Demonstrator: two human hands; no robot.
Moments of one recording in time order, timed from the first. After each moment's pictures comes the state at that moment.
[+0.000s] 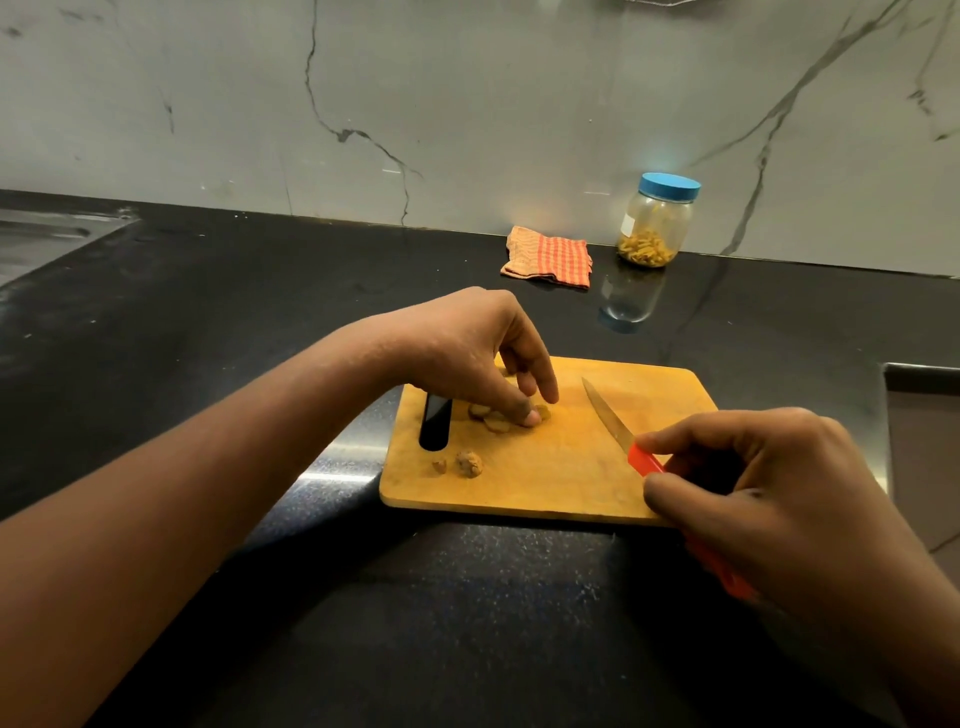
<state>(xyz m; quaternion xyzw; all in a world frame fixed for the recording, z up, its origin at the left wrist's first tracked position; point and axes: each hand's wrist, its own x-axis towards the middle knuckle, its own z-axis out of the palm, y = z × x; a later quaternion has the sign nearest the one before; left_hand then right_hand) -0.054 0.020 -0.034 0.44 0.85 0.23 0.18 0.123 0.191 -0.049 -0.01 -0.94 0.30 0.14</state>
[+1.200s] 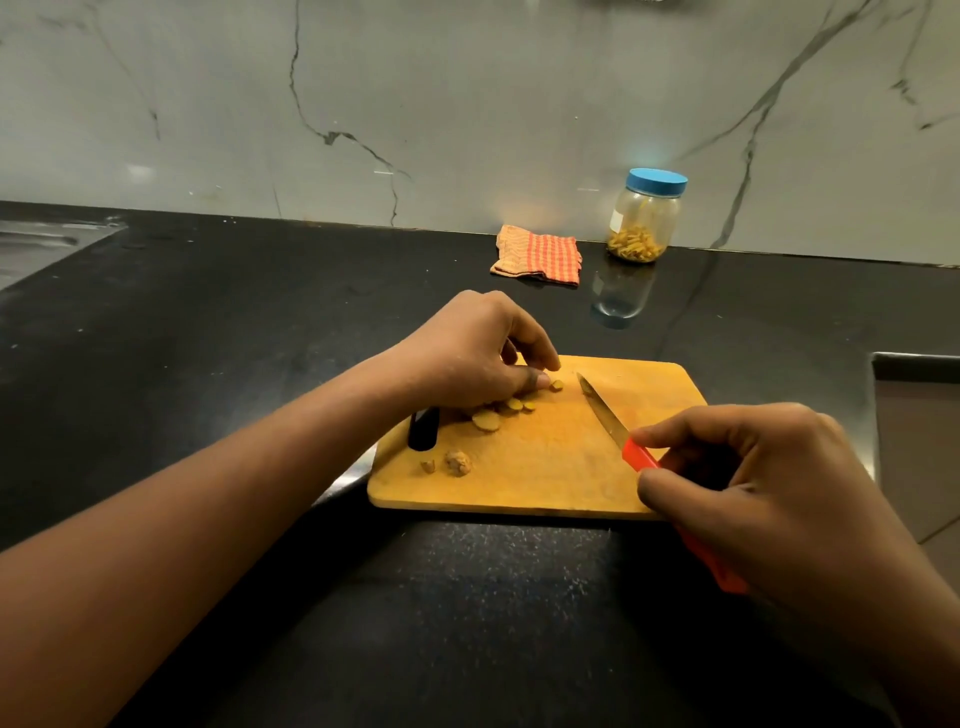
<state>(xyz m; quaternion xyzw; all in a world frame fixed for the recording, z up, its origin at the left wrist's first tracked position) -0.056 0.039 -0.056 0.40 0.86 0.31 0.07 0.127 0.194 -0.052 -0.02 -0.94 0.32 0.15</state>
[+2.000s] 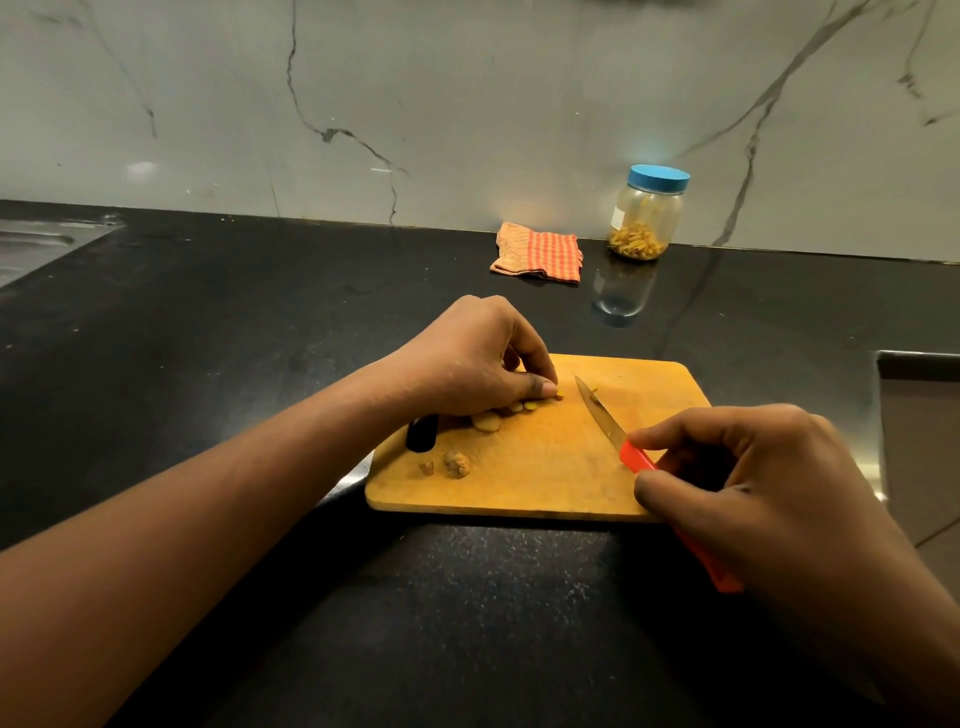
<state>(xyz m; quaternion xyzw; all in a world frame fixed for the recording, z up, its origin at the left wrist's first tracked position) -0.056 0.040 -0.060 0.40 0.86 0.30 0.08 0.124 0.194 -0.054 -0.03 -0.93 0.32 0.15</state>
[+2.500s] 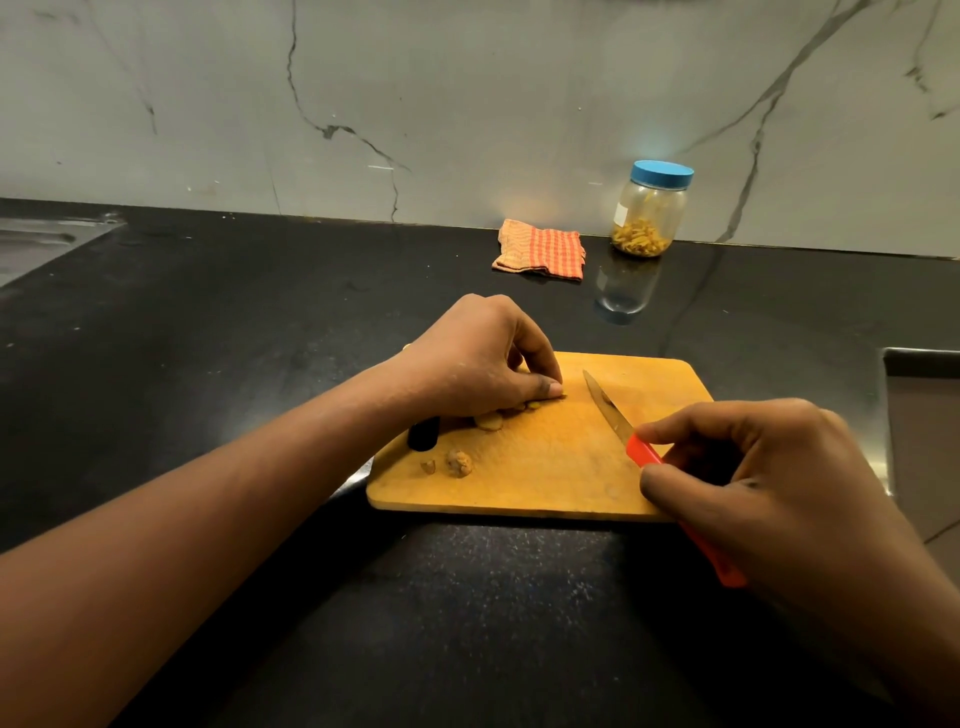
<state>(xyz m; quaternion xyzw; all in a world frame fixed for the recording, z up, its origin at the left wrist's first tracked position) -0.053 0.040 -0.061 0.39 0.86 0.31 0.07 0.122 0.196 -0.054 -0.03 -0.94 0.32 0.15</state>
